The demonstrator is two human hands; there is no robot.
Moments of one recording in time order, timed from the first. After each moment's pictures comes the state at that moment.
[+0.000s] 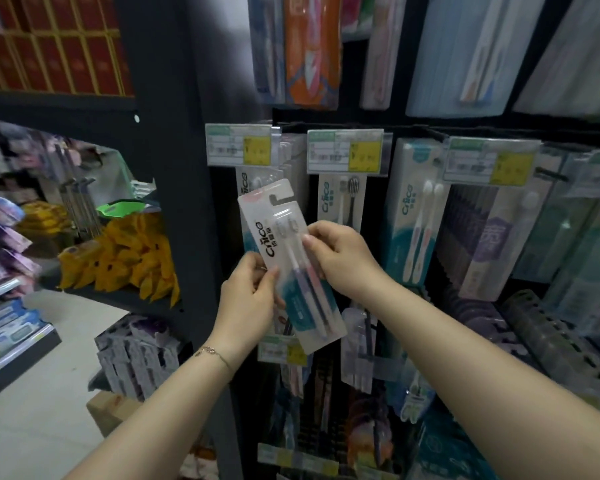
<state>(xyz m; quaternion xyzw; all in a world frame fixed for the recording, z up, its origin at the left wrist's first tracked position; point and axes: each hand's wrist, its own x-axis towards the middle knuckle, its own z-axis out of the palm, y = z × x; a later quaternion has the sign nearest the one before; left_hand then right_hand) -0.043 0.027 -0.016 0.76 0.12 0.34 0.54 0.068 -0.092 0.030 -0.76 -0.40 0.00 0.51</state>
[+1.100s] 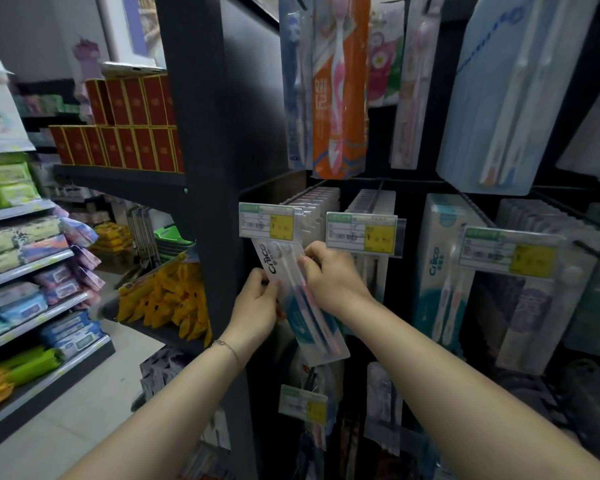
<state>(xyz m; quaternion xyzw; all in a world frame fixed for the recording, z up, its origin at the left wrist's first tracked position) -0.011 0.072 0.025 0.75 0.23 0.32 0.54 0.066 -0.049 0.088 -0.79 -0.40 -0.02 0.46</state>
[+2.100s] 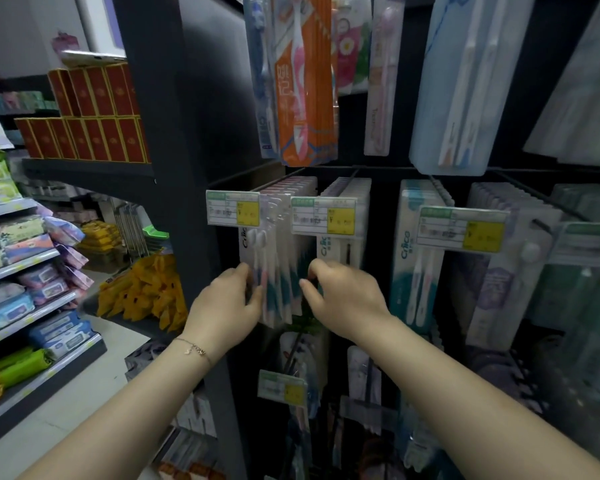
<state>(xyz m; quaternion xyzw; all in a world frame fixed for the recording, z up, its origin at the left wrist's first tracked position) -0.037 0.063 0.032 0.92 0.20 0.30 0.13 0.084 -0.103 0.044 -0.82 -0.48 -0.25 0.20</state>
